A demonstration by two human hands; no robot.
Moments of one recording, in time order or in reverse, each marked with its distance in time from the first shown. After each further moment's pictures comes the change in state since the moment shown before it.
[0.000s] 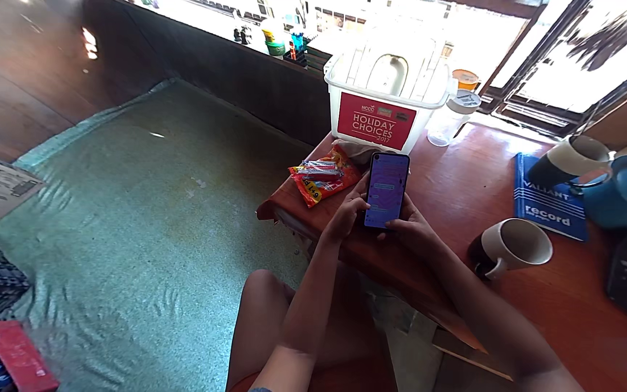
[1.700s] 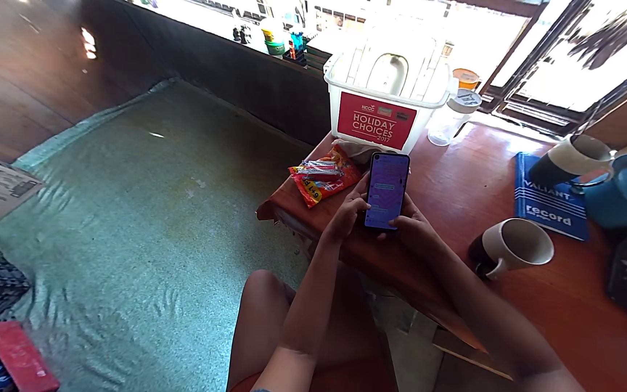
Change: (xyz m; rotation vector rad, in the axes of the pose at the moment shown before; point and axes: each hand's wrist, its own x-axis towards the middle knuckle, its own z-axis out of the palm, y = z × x) left_hand 0.000 0.000 0.000 0.007 0.014 -0.008; right_hand 0.001 0.002 -0.004 0.059 -0.013 0.016
